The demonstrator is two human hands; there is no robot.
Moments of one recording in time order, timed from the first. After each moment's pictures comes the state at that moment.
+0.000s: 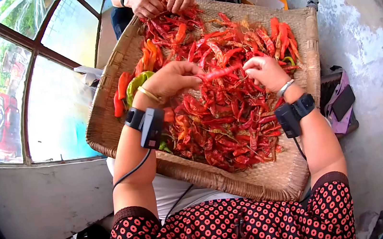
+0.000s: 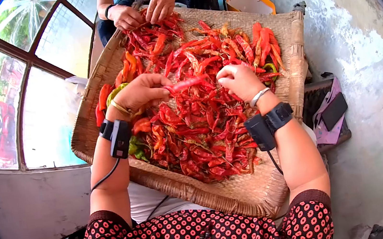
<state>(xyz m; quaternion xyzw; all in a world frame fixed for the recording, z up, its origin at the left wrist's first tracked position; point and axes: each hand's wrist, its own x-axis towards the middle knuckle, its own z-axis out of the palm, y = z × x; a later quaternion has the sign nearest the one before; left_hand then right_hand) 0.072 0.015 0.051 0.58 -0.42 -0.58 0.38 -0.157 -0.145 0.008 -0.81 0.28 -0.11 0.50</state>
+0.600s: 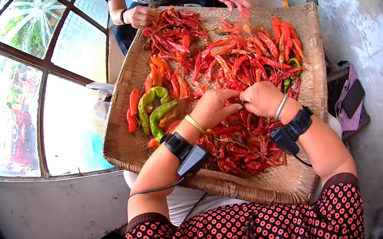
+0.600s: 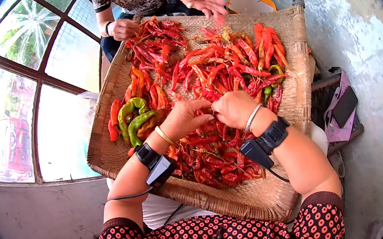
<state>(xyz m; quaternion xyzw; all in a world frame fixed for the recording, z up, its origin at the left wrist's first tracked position) 0.005 0.006 0.023 0.62 -0.66 -0.30 0.29 -0.151 -0.103 0.018 -0.97 0.11 -0.04 0.20</state>
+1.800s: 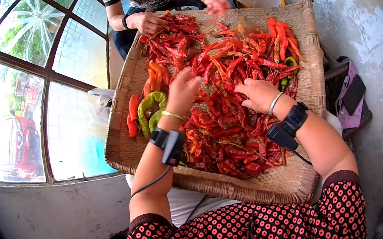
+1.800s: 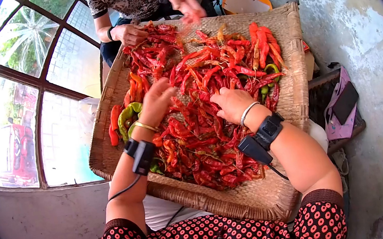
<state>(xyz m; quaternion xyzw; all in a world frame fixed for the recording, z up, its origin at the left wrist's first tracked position) 0.057 -0.008 0.009 0.70 -0.40 -0.30 0.51 -0.152 -0.111 0.012 -0.95 0.23 0.02 0.23</state>
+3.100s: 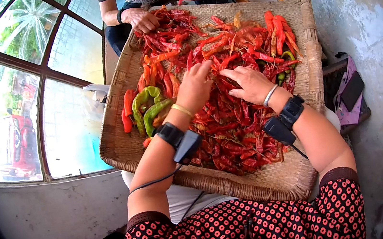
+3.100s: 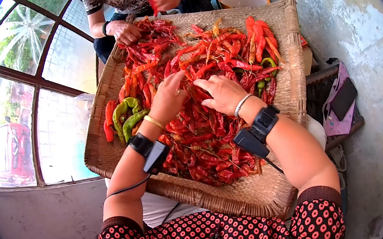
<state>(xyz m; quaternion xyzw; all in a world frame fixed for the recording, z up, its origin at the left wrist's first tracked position) 0.028 -0.014 -0.003 0.71 -0.65 0.00 0.27 -0.141 -0.116 0.000 -0.94 0.19 -0.09 0.27</state>
